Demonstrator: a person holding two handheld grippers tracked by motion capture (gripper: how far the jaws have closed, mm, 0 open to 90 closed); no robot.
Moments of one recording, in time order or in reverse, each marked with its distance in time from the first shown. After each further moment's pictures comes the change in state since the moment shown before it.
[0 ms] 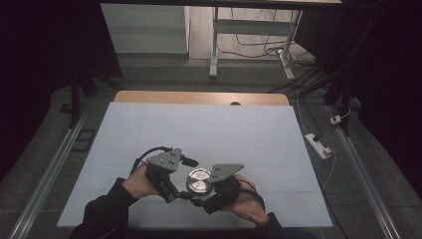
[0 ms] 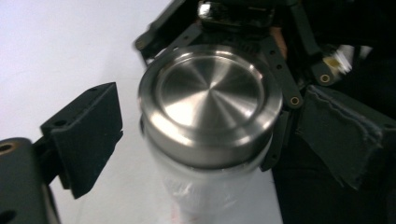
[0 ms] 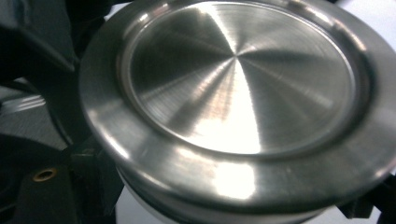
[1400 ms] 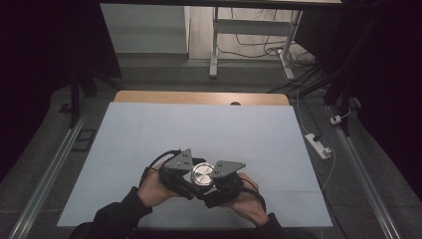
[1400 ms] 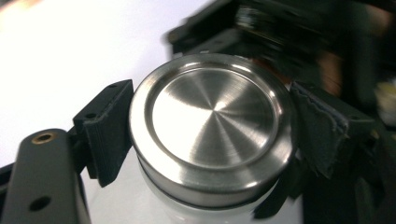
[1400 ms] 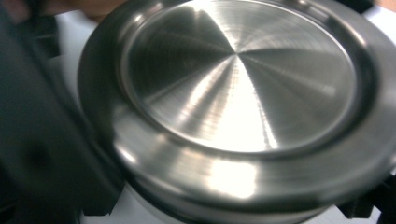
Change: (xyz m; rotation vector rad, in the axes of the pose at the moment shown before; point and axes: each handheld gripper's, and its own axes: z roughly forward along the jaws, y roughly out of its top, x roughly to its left) left arm -0.012 0.015 0.037 0.021 0.342 -0.216; right arm -0.010 -0.003 -0.002 0.021 -0.165 0.065
